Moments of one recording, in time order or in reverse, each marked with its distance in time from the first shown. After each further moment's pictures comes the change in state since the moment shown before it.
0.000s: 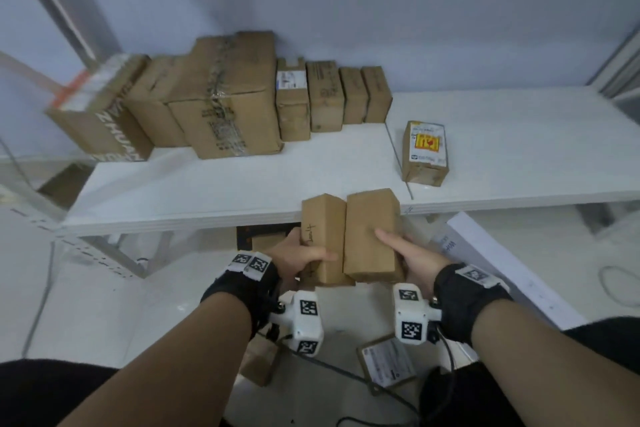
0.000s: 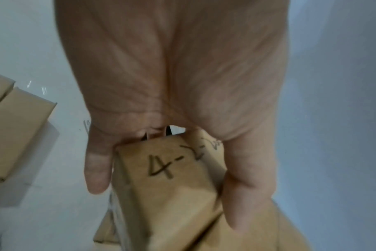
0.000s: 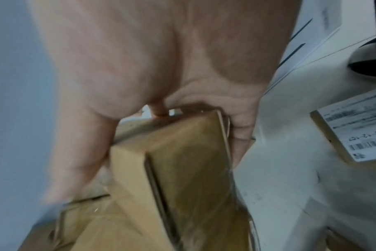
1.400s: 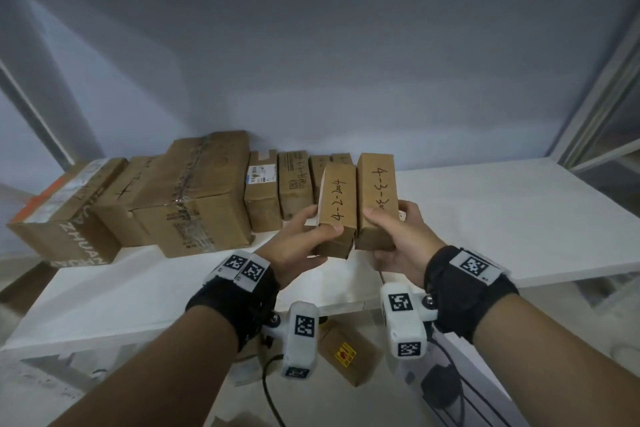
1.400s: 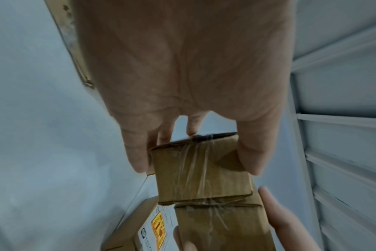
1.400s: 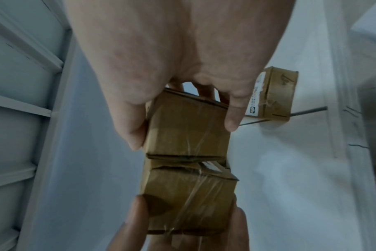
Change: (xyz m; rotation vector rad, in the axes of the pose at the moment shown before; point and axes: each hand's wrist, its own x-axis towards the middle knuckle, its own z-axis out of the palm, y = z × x) left_hand 0.012 0.178 0.037 -0.070 -0.003 0.414; right_hand -0.010 -0.175 -0.024 0.081 0.113 -0.438
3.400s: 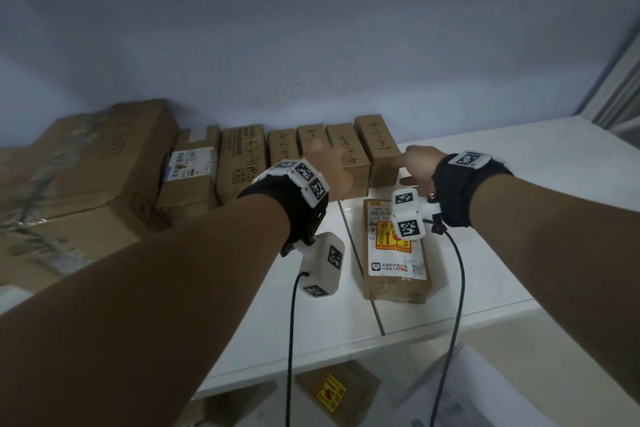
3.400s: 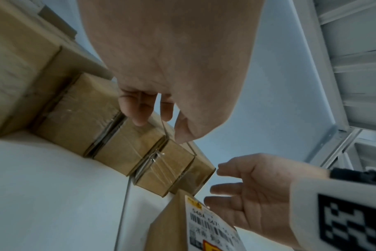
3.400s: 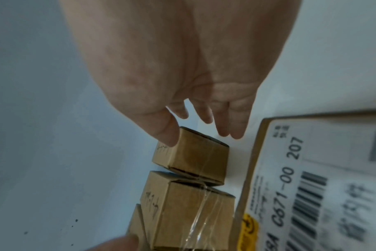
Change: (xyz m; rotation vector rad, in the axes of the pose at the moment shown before) left_hand 0.246 0.026 0.051 1.325 0.157 0.195; right_hand 0.240 -0.025 -0.087 -0.656 0.193 0.178
